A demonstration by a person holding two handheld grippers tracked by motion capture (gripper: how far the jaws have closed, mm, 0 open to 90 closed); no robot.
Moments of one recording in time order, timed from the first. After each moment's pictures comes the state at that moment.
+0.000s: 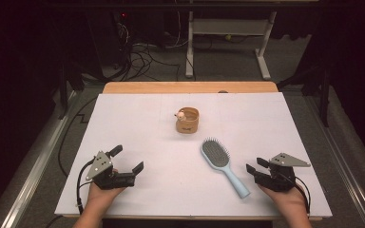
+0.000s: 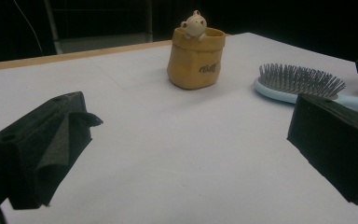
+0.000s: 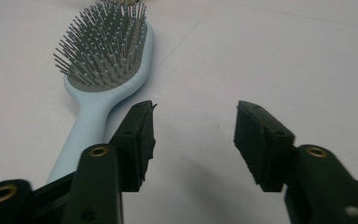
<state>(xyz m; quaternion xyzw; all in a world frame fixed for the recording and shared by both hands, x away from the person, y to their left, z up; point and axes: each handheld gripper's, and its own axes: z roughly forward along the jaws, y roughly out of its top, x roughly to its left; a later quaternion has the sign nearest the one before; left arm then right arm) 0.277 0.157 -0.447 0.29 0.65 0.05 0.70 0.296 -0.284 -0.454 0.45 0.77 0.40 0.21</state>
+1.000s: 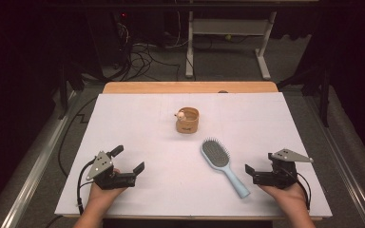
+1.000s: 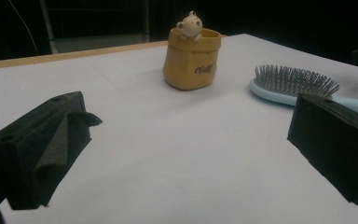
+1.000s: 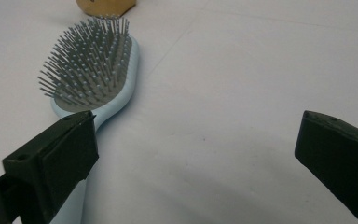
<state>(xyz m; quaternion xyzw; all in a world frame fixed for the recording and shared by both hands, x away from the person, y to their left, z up) 0.278 0.156 -0.446 0.28 0.66 0.04 0.70 0.306 -0.288 -0.447 0.48 0.75 0.40 0.21</state>
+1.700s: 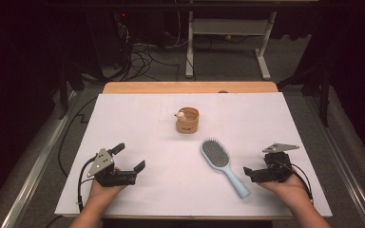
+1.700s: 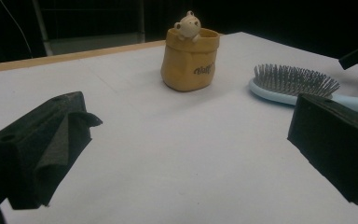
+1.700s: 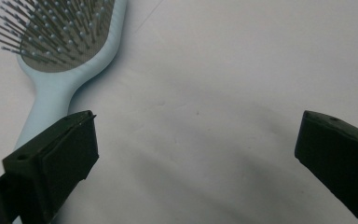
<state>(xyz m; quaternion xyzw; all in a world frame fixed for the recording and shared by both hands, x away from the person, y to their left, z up) 0.283 0.155 -0.446 0.29 0.65 0.03 0.70 0.328 -0.281 -0.446 0.47 0.81 0.30 0.16</state>
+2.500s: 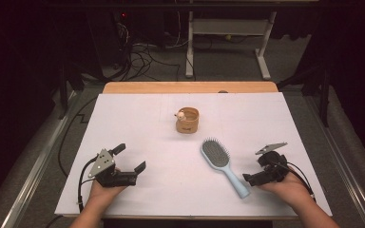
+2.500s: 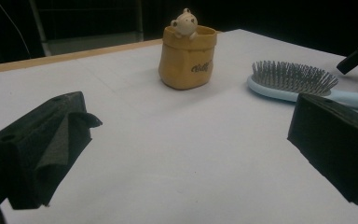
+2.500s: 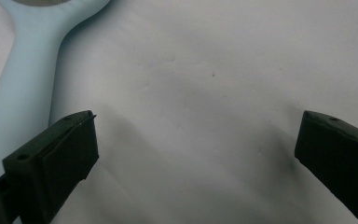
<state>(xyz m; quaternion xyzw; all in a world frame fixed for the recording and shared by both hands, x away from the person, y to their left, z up) 0.281 0.153 -0.448 0.30 0.65 0.04 0.70 0.334 -0.272 -0.450 0.45 0.86 0.21 0.12</state>
